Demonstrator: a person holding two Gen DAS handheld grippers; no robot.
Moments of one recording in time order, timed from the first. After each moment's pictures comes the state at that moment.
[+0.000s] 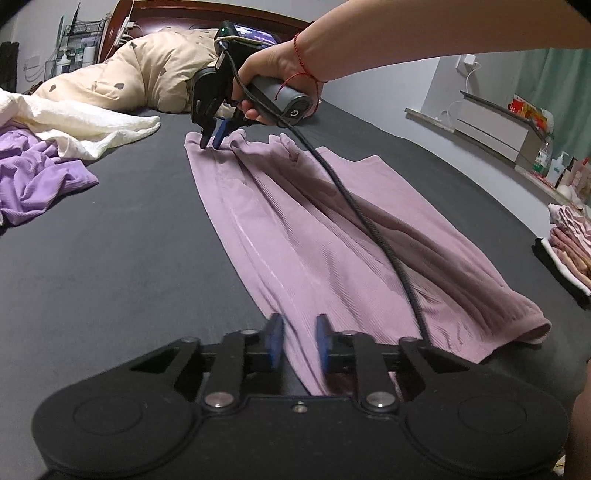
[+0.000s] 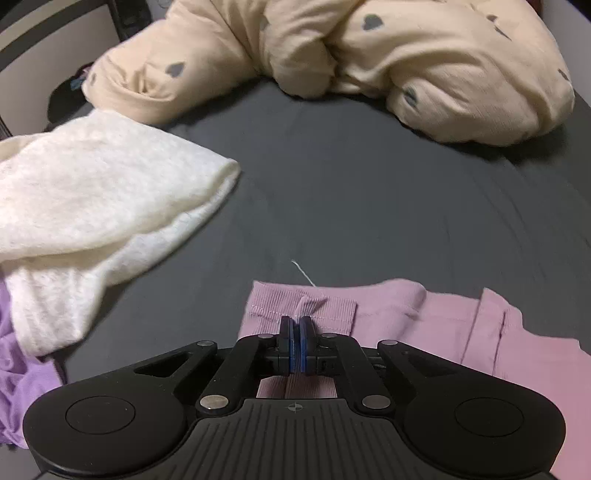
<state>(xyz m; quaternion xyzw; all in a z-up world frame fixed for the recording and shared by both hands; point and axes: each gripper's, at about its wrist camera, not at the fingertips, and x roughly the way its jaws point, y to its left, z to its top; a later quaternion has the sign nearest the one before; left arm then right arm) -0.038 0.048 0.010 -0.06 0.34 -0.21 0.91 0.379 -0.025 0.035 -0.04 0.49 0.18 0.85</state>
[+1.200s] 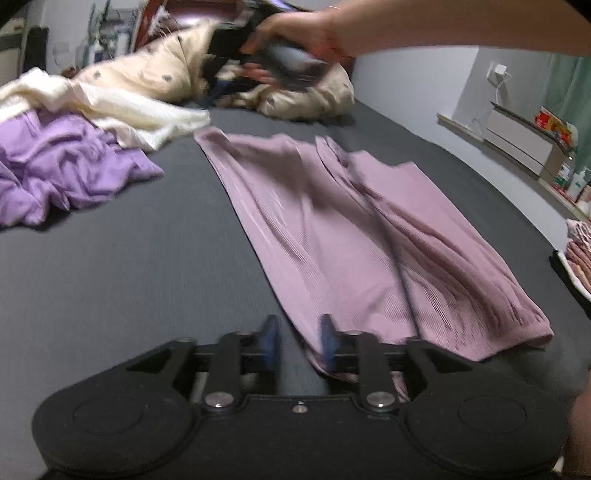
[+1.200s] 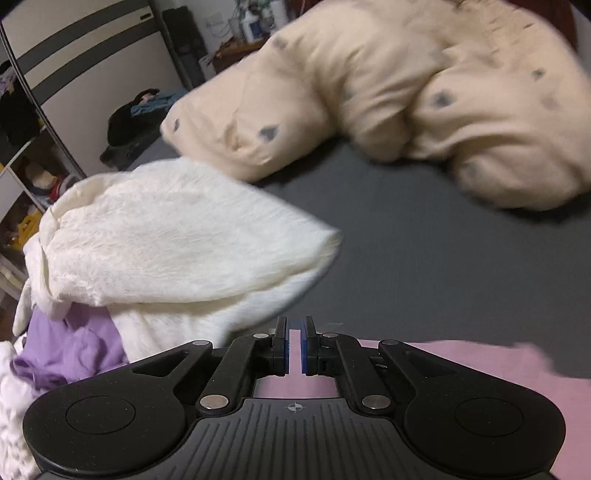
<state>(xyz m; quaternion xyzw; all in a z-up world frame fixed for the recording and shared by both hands) -0.054 0.098 0.029 -0.06 0.35 -0.16 0.92 0.360 -0.010 0.109 0.00 0.46 0.26 0.85</state>
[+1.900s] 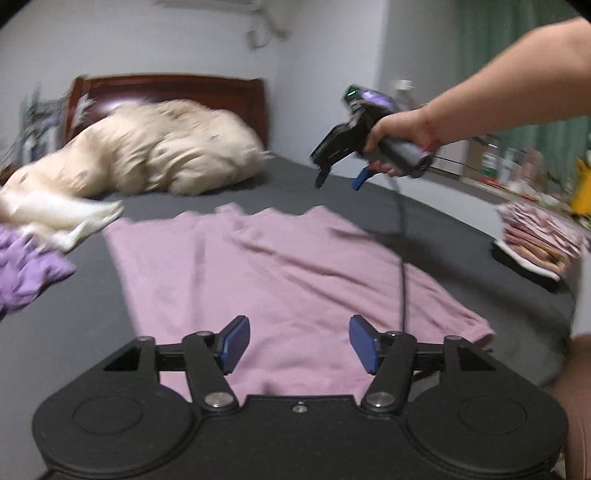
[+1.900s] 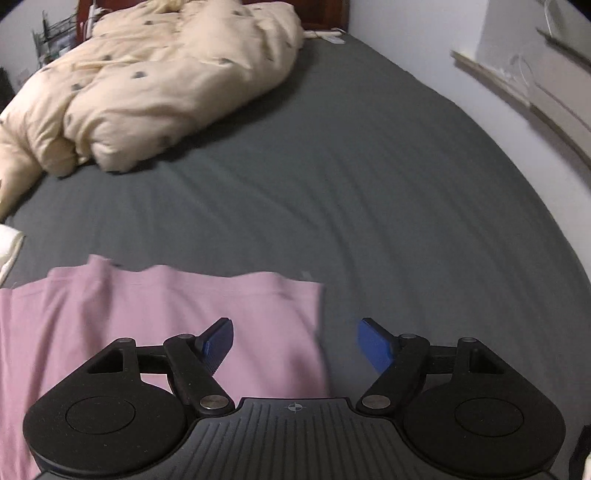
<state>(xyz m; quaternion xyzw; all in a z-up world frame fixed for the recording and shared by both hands) -0.089 0.008 0.045 0.01 0.22 -0.28 0.93 0.294 -0.348 0.095 0.04 0.46 -0.02 0.89</state>
